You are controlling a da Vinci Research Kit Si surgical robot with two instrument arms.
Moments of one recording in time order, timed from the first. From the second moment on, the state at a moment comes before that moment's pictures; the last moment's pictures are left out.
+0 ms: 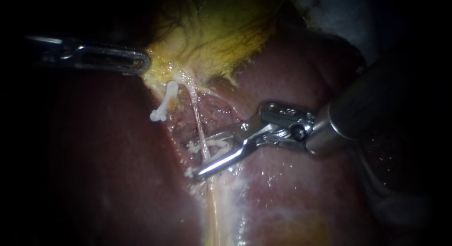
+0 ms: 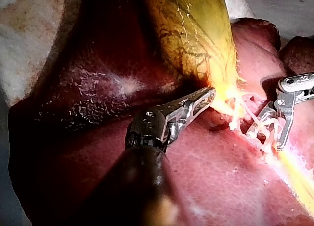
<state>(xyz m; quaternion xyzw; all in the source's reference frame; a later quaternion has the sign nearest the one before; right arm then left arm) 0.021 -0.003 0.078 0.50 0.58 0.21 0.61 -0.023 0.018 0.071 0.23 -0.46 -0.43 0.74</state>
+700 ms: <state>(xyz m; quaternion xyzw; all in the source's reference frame) 0.019 -0.001 0.079 0.50 0.56 0.21 0.63 -0.023 0.018 0.071 0.23 -0.46 -0.43 0.74</state>
